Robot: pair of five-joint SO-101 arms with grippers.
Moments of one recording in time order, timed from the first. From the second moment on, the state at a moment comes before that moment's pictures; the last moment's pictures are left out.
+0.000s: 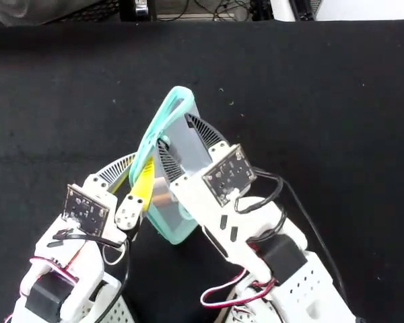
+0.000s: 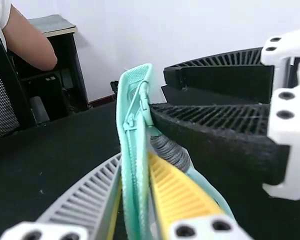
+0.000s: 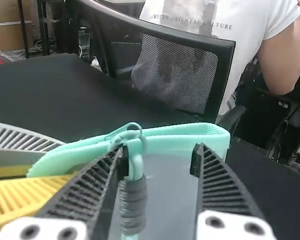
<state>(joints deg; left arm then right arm) 23.2 -102.6 69.6 51.1 -5.4 -37.1 -73.5 61.8 30.4 7.1</state>
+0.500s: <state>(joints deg) 23.3 -102.6 69.6 51.3 -5.4 -42.1 -78.5 61.7 39.8 14.4</state>
